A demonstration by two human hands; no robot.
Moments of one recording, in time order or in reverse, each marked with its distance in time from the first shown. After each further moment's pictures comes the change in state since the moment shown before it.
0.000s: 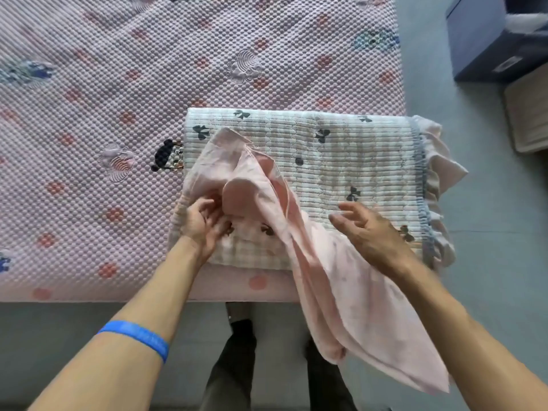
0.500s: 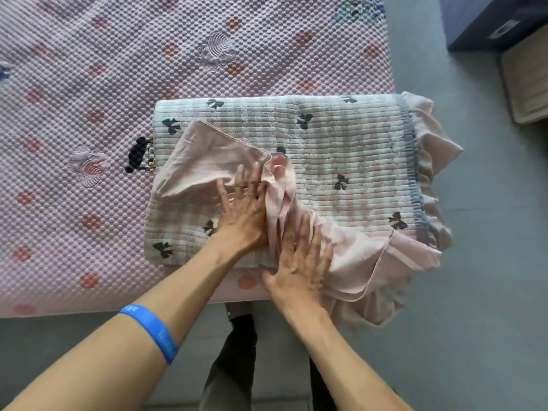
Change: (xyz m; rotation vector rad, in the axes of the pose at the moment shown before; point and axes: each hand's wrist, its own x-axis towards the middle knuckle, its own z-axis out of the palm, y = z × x) left_hand 0.021 -0.050 0.079 2.038 -0.257 0.538; right_hand -0.005 0.028 0.149 -0.553 0.258 -0.023
